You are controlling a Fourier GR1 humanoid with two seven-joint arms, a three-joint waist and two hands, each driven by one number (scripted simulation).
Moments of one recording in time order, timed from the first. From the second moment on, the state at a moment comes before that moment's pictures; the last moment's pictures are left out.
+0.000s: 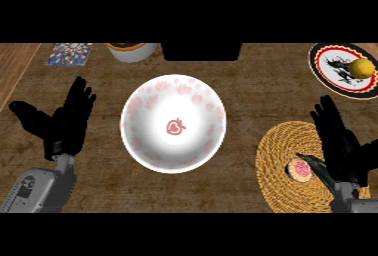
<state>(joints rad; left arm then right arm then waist) -0.24 0.33 -0.13 -1.46 0.39 0.39 0.16 -0.05 -0.26 0.01 -1.58 -0.20 -0.20 0.11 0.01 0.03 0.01</state>
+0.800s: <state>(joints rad) -0.22 0.50 -0.16 -1.46 0.38 0.08 0.19 0.13 -0.39 0.12 -1.61 0.06 -0.02 -0.48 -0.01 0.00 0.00</state>
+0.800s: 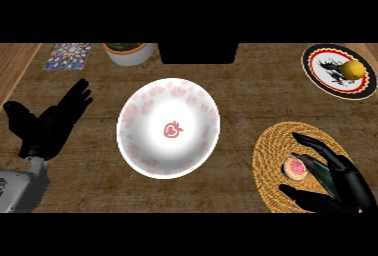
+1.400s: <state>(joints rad) -0.21 0.50 -0.13 -1.45 0.37 0.03 0.19 0.26 -0.60 0.11 -2.02 0.33 -0.01 -0.08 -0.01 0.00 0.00</state>
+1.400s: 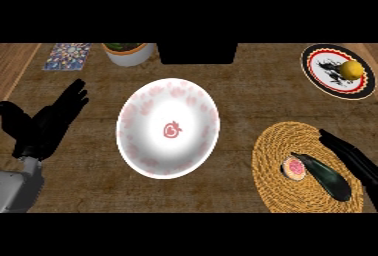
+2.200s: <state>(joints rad) -0.22 0.47 -0.11 -1.46 0.34 0.00 0.20 -0.08 -0.64 0.33 -2.22 0.39 0.45 0.73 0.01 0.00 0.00</state>
